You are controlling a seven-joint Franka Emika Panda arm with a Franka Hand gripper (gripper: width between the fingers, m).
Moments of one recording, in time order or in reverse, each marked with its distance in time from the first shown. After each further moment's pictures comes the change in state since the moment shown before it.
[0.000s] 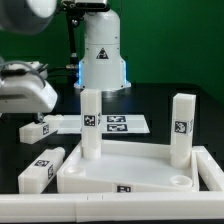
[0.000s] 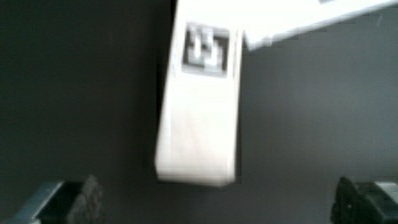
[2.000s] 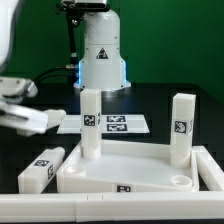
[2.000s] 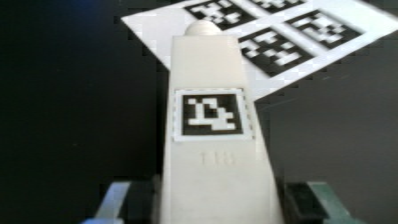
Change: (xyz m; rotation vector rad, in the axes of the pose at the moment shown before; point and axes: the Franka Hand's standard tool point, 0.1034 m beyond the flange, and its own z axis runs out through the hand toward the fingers) arm 0.000 -0.011 0.006 0.144 -0.279 0.159
